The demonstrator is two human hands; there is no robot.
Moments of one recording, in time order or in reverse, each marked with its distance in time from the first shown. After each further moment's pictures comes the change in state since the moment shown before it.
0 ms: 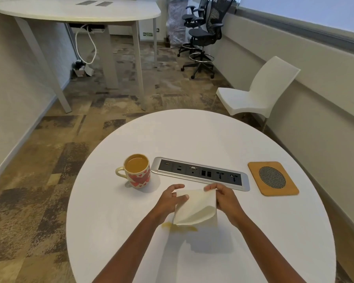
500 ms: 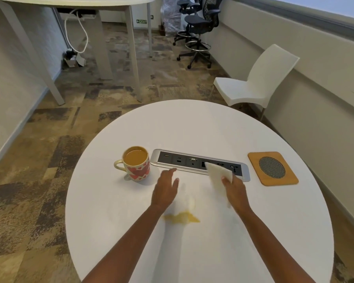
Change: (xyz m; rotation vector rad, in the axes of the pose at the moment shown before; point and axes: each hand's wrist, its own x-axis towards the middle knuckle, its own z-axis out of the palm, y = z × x) left_hand 0.015 -0.005 -0.008 0.772 0.367 0.410; right_hand 0.004 0.006 -0.007 -0.231 0.324 -0.070
